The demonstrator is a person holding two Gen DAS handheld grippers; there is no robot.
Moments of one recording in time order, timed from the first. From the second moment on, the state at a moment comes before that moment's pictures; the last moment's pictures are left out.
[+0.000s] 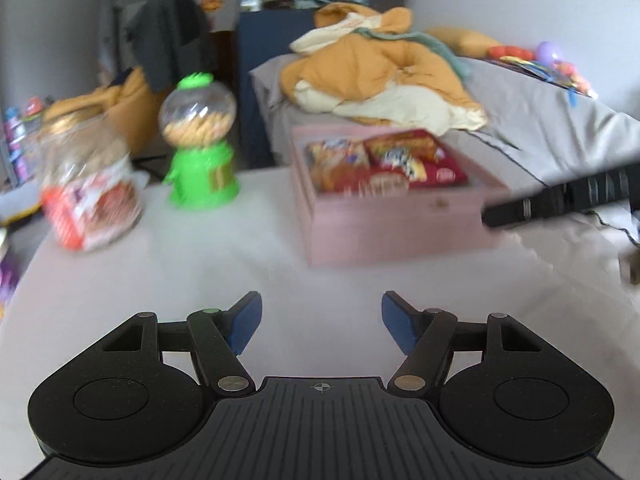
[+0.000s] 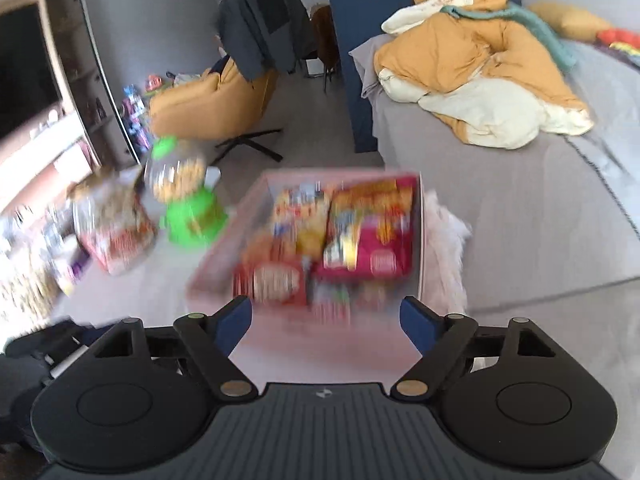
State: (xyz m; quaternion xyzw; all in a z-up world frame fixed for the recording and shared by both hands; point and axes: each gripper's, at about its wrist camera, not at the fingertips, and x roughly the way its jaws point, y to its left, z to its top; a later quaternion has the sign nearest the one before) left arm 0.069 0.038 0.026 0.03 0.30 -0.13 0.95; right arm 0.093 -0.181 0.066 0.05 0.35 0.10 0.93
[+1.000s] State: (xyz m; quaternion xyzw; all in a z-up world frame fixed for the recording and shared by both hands) left arm 0.032 0.022 -0.004 0.03 0.32 -0.04 0.95; right arm 0.022 -0.160 -0.025 0.02 0.33 0.00 0.94
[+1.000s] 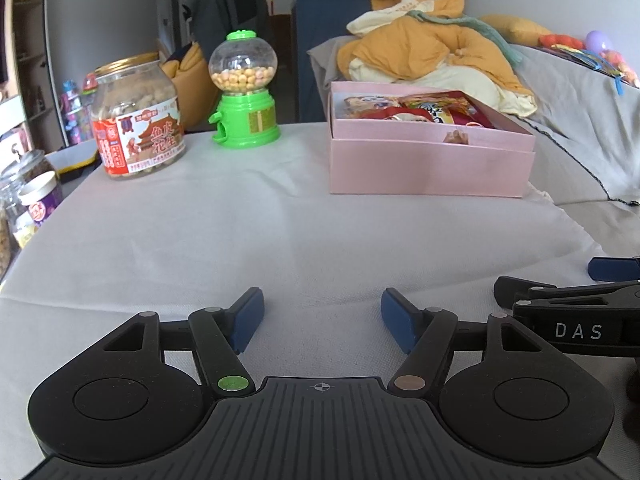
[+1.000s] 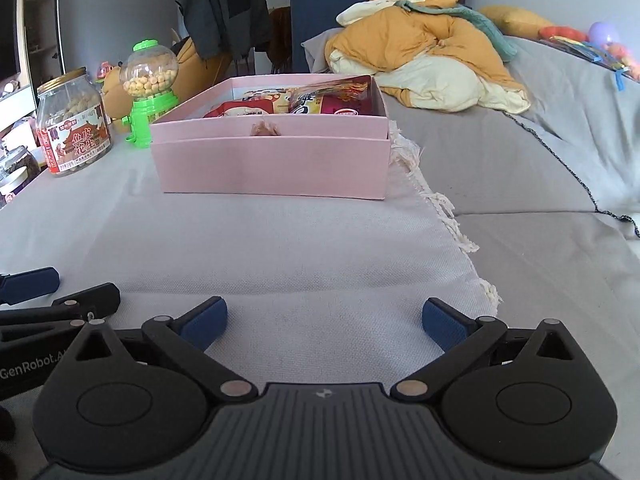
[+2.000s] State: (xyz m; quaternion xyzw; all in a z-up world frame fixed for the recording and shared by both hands) left arm 0.032 0.023 -0.004 0.02 0.32 -0.04 0.95; right arm 0.022 -0.161 -0.025 0.02 0.33 0.00 0.94
